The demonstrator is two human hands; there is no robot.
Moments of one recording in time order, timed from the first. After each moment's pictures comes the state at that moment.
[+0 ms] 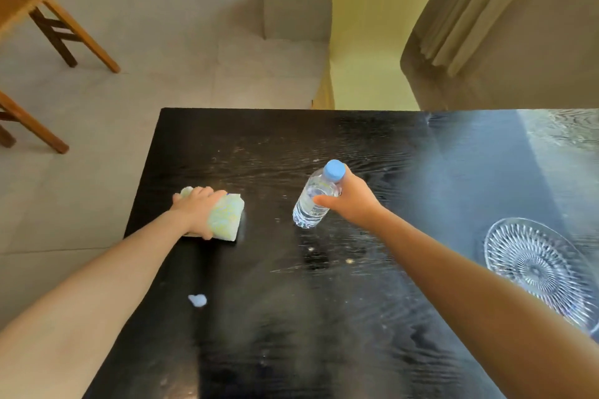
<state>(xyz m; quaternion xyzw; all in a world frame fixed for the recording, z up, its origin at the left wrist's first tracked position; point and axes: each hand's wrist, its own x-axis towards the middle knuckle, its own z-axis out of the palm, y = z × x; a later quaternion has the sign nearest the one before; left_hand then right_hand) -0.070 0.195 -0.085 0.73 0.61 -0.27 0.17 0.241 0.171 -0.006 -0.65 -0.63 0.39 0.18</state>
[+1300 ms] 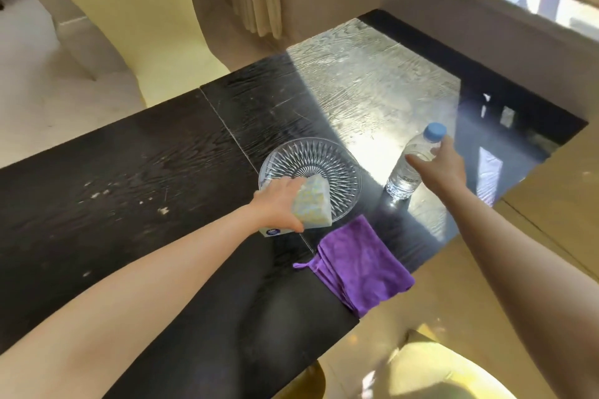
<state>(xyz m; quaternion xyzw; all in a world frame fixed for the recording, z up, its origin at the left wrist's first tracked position) 0.529 0.034 -0.042 0.91 0.32 -0.14 0.22 0.795 -0.104 -0.016 -0.90 -0.24 0.14 0.33</state>
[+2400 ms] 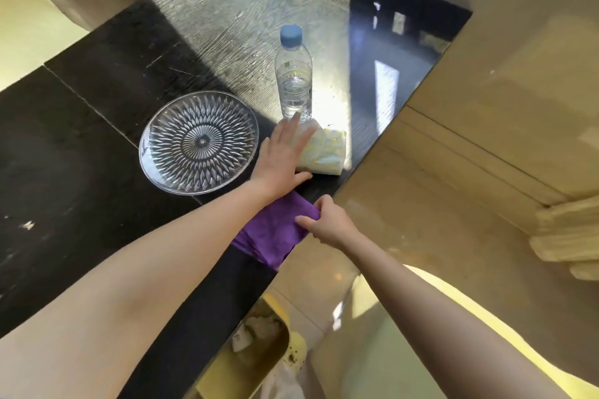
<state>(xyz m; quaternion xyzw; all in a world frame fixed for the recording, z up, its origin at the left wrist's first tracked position) 0.683 -0.086 -0.113 0.98 0.19 -0.02 0.11 0.706 -0.239 -0.124 -0.84 -0.21 0.43 0.24</state>
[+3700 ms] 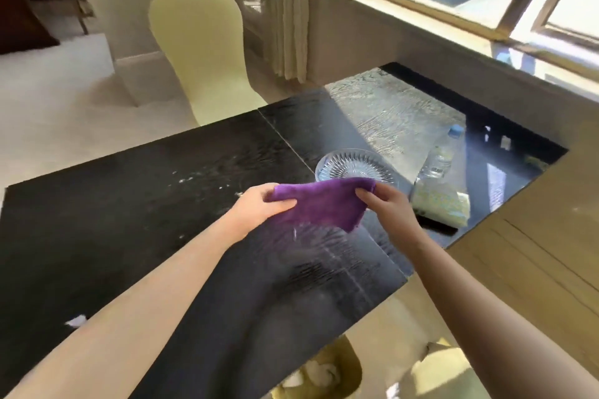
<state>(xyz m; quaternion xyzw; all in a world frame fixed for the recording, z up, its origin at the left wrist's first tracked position) 0.298 -0.023 0.050 0.72 0.36 0.19 0.57 0.511 -0.157 0.053 -0.69 -0.36 0.32 0.54</state>
